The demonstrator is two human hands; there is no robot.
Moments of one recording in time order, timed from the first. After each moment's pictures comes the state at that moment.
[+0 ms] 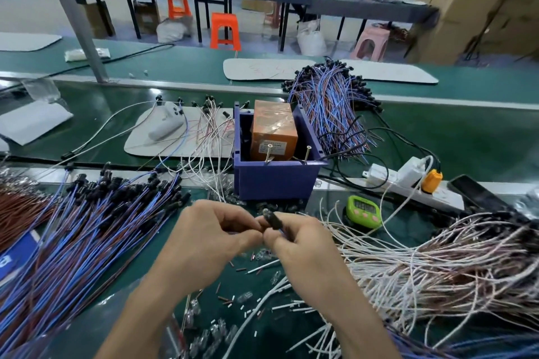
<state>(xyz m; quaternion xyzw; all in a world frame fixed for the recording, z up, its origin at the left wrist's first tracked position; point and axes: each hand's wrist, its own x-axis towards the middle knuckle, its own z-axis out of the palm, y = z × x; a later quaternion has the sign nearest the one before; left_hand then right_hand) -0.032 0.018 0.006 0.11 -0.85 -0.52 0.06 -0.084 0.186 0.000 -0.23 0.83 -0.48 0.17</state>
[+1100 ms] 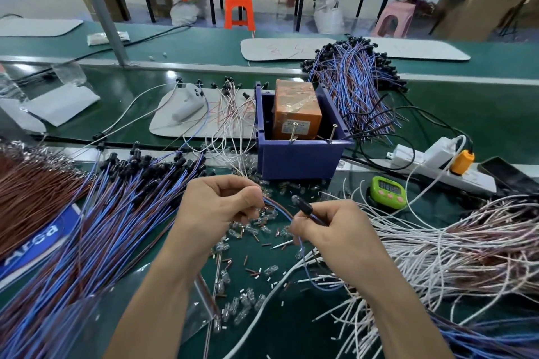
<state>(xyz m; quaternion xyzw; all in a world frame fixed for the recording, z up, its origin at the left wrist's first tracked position) -0.024 -0.003 -0.006 0.16 -0.66 -0.72 0.11 -0.083 0.199 -0.014 -0.18 0.85 -0.47 0.16</state>
